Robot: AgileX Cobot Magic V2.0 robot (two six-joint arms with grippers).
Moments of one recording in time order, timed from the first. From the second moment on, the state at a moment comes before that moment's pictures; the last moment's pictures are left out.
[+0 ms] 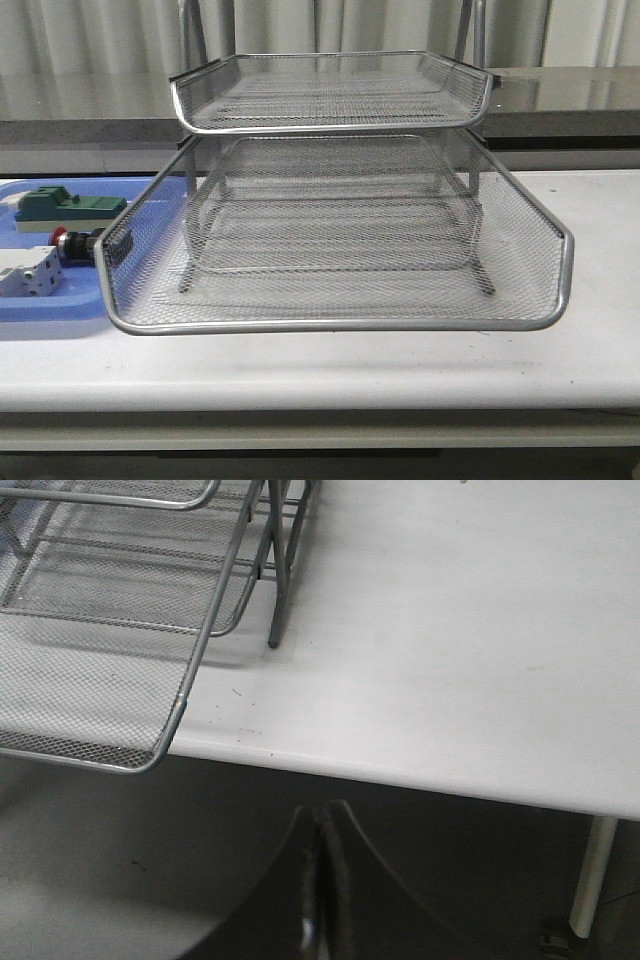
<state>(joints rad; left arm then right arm) -0.02 0.73 -0.74 0.08 0.58 0.04 0.02 0.42 -0.77 0.10 1.04 -0.07</state>
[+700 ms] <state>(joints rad) -0.02 1.40 -1.10 0.11 0.75 0.17 0.02 0.42 -0.77 0.10 1.04 -0.07</state>
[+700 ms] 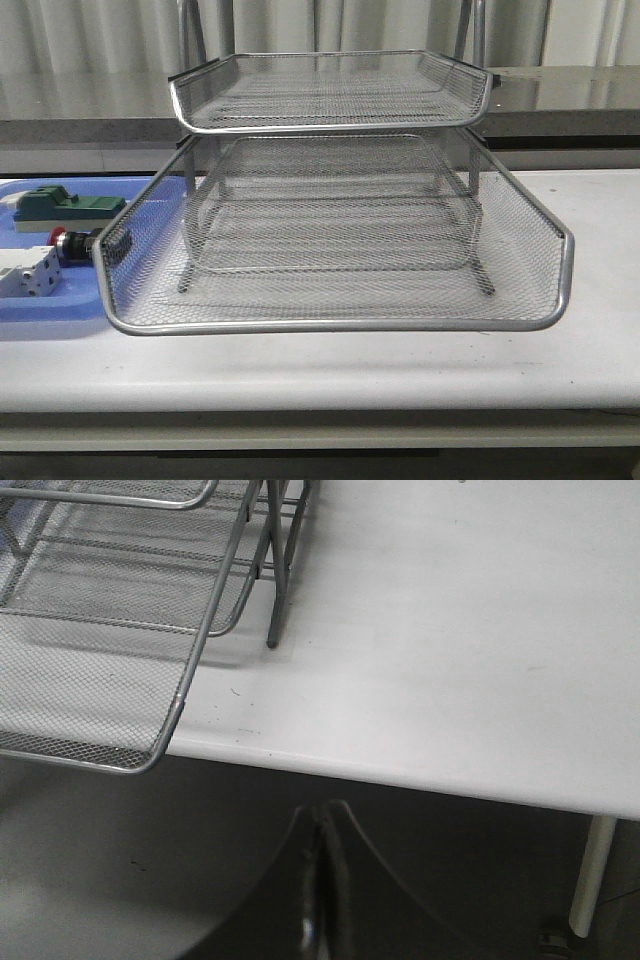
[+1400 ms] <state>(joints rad) -0.03 1.41 -1.13 0.08 0.71 0.18 0.02 0.42 -0.77 0.10 1.04 -0.07</state>
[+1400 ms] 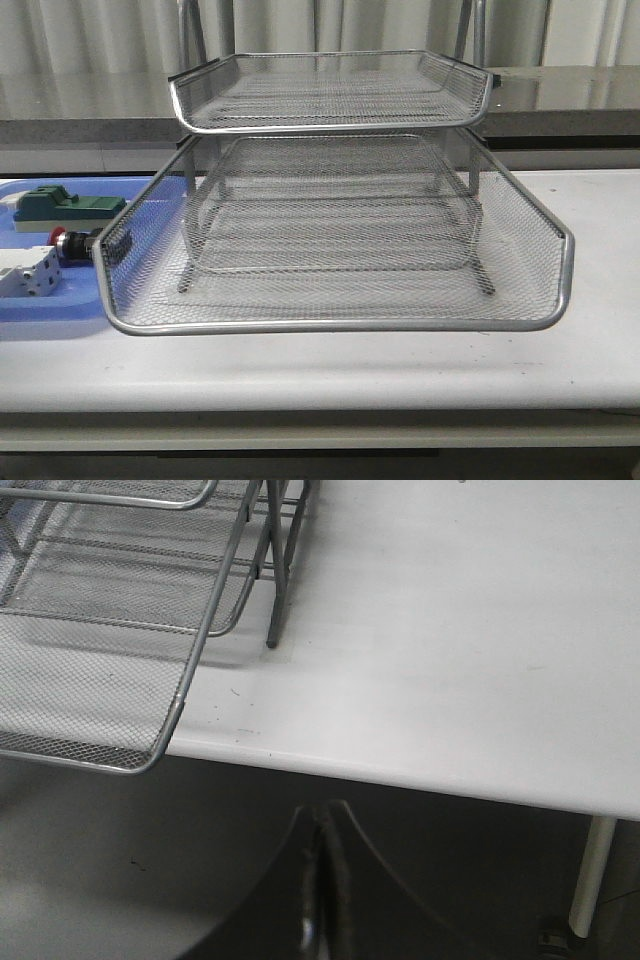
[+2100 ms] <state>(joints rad) -0.03 1.98 -1.85 -0.13 1.10 0.71 0.02 0.42 -0.77 0.10 1.04 -0.07</state>
